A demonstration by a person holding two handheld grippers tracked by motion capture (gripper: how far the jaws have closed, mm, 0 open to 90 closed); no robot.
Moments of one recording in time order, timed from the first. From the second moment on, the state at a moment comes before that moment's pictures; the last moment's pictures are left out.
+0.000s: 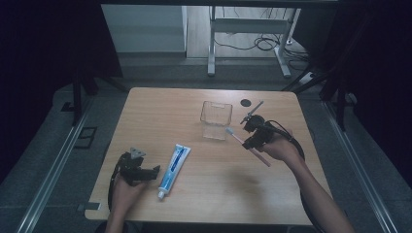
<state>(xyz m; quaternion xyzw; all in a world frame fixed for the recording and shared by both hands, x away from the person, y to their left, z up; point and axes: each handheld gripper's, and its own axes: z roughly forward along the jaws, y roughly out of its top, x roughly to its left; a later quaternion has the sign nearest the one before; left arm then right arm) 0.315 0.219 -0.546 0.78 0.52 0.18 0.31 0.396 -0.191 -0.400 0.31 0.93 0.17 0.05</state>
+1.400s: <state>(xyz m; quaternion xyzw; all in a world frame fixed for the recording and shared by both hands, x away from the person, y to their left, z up) 0.315 0.219 -0.546 0.78 0.52 0.18 0.31 0.442 -0.162 -0.375 0.34 0.91 0.22 0.06</state>
